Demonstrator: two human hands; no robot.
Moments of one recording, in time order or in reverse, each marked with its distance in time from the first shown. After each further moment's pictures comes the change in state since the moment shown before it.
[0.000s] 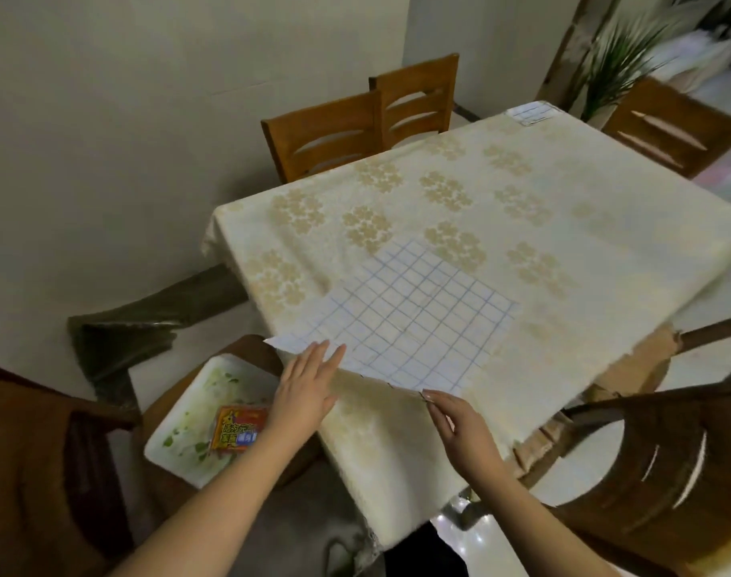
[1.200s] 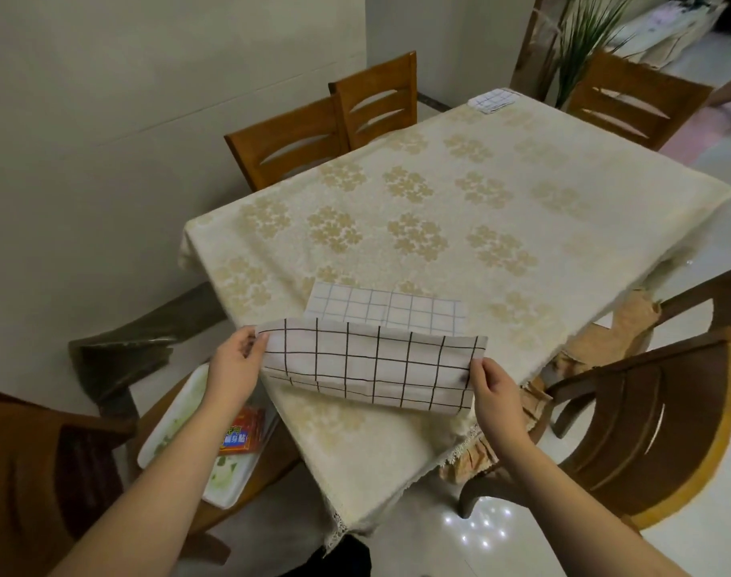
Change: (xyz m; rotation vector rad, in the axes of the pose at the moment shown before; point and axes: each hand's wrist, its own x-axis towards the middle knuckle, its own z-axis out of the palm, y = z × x) left_hand 0.008 0.019 -0.061 -0.799 0.241 -0.476; right_hand -0.014 0.037 -0.092 0.403 0.261 0.416
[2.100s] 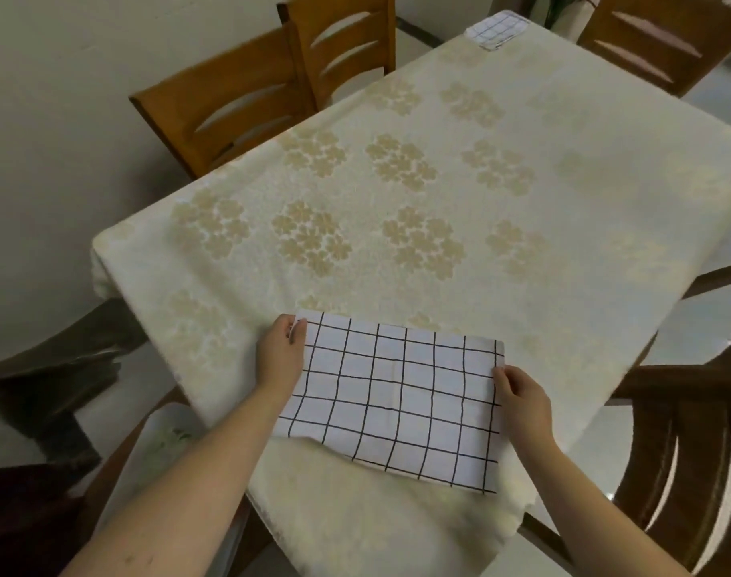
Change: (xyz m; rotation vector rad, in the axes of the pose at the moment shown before) left_hand 0.206 -0.024 0.138 0.209 -0.105 -0.048; right_hand 0.156 0.032 0.059 -0.204 0.131 0.307
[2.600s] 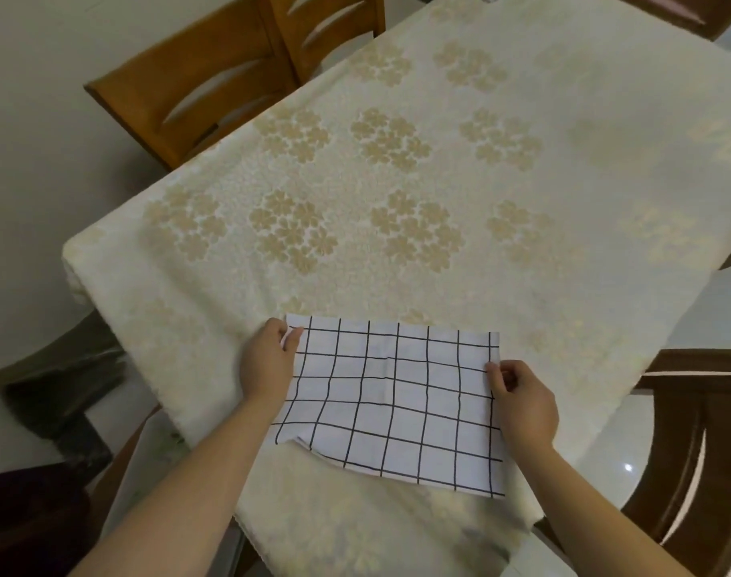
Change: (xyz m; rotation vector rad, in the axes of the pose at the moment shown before) left_hand 0.015 -0.011 0.024 0.279 0.075 0.079; right_hand 0.021 0.011 0.014 -0.174 0.087 0.050
